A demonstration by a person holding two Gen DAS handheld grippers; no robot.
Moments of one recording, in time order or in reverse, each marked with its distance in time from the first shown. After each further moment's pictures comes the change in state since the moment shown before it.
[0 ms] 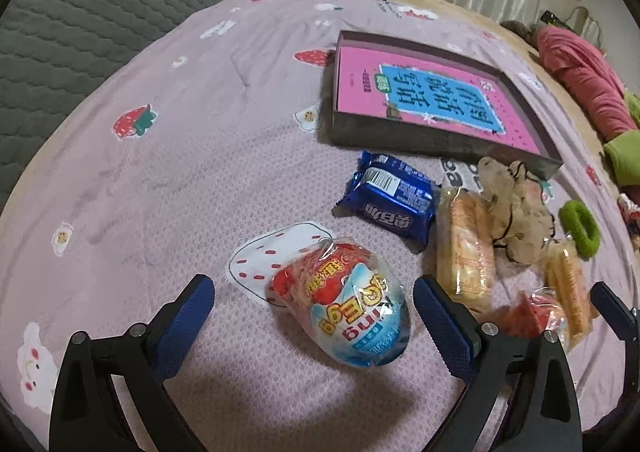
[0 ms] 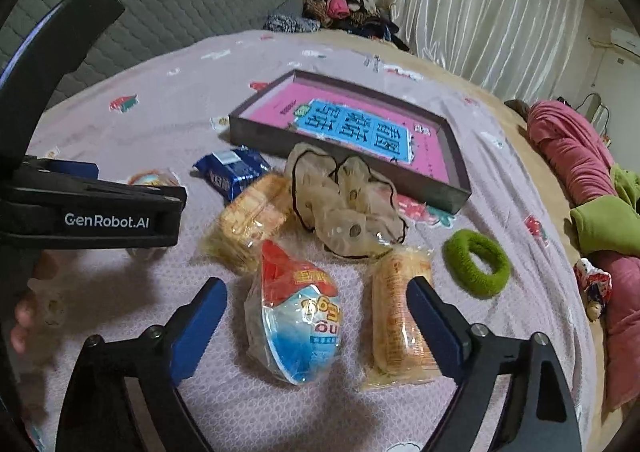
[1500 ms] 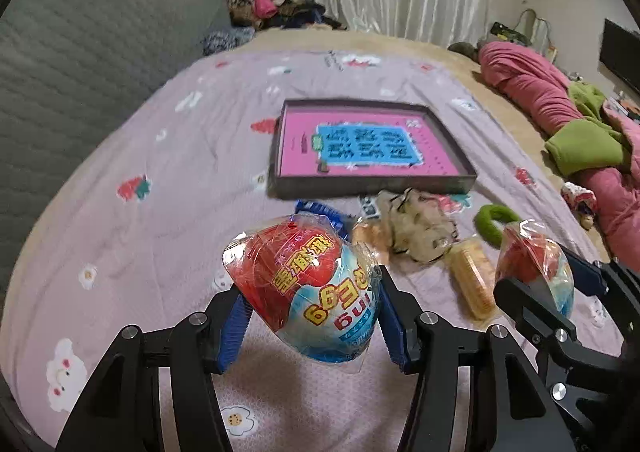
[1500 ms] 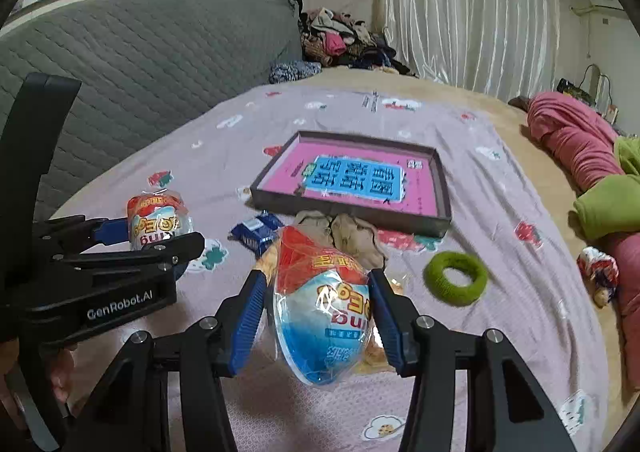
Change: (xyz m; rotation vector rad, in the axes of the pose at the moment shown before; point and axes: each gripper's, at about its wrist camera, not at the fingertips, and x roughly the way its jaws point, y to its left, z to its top) left arm -0.112 -0.030 -0.016 0.118 -0.190 -0.089; right arm -0.088 -0.043 0.013 0.142 -0.155 0.143
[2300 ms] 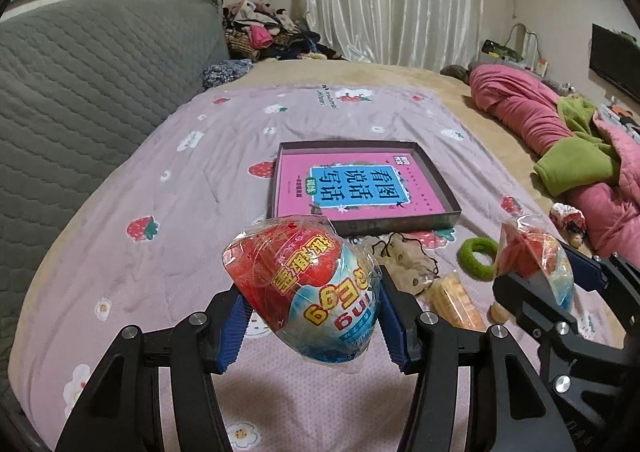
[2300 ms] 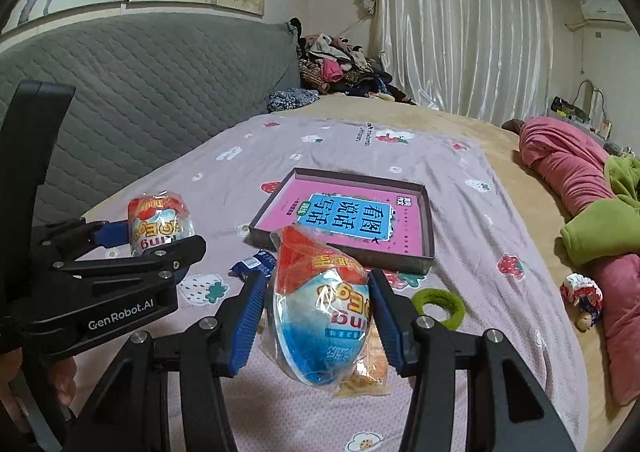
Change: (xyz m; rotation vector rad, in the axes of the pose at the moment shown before) left arm -0.032 -0.007 0.025 0.020 -0.095 0.002; right arm -0.031 -0.008 0.025 -0.002 -0.081 -0.007
